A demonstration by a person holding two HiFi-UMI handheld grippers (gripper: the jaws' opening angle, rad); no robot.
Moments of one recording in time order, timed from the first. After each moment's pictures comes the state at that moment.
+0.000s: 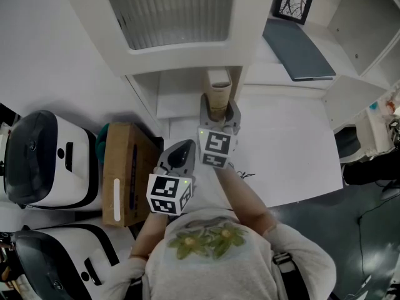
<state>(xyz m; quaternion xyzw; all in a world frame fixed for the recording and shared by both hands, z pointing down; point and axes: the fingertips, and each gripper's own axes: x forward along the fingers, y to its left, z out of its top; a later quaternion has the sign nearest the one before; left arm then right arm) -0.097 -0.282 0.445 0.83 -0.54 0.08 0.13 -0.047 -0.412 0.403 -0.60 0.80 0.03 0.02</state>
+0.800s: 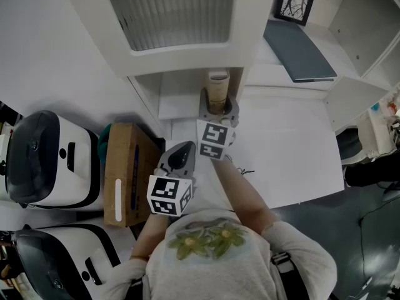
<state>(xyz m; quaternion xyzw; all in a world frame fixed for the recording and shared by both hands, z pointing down) -0.100 -0.280 0.445 0.82 -0.54 0.09 0.13 -0.053 -0.435 0.404 -0.61 0.79 0.03 0.02</state>
